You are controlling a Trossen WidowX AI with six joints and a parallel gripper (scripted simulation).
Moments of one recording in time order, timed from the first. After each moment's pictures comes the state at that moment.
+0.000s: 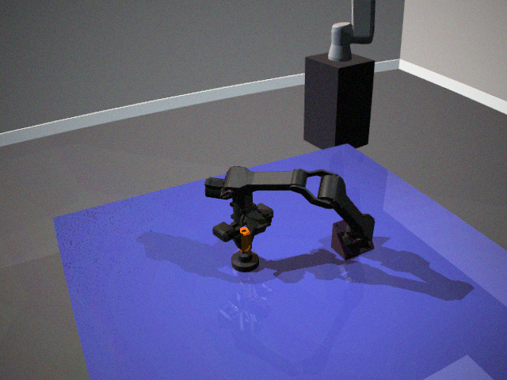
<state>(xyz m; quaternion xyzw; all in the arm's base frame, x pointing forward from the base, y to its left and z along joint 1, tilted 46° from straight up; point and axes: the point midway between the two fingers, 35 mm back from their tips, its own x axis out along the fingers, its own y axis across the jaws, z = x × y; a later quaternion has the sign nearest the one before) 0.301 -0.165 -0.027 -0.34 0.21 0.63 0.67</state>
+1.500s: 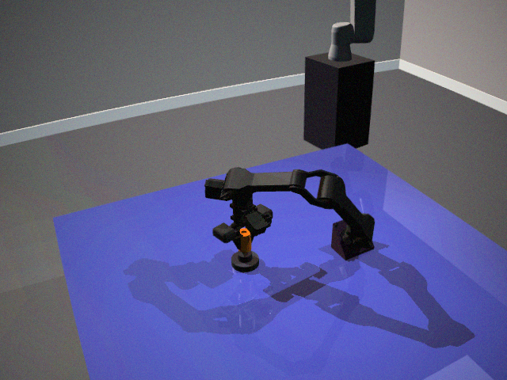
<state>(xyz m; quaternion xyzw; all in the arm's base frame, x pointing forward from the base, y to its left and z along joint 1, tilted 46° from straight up) 0.302 -0.163 -0.033 -0.34 0.20 0.63 0.67</state>
